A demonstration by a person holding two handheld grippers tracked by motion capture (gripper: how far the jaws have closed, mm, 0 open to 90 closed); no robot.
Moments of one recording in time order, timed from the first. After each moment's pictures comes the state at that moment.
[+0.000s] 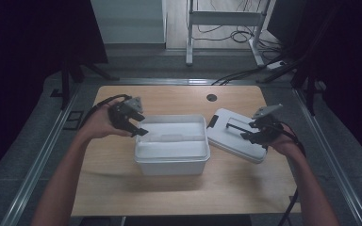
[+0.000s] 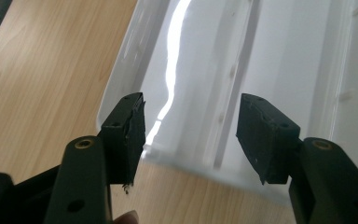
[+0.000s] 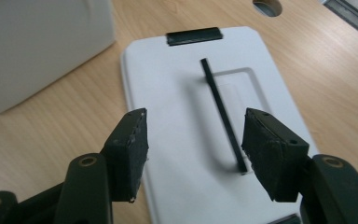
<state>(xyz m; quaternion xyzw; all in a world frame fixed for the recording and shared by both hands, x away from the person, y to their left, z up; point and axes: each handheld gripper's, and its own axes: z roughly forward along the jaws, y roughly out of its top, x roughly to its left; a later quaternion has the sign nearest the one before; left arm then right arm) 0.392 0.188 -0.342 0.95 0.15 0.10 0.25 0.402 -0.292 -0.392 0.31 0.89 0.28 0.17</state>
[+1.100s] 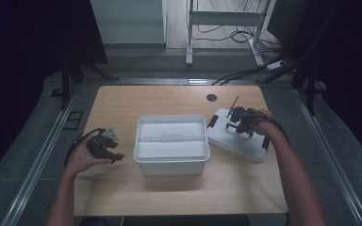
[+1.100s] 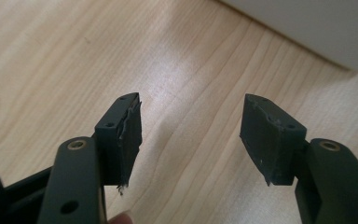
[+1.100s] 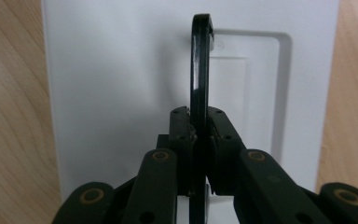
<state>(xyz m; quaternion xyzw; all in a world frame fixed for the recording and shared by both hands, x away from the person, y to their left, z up) 0.361 0.263 -0.474 0.92 0.30 0.09 0.23 0.484 -0.239 -0.438 0.21 0.97 0.04 0.12</state>
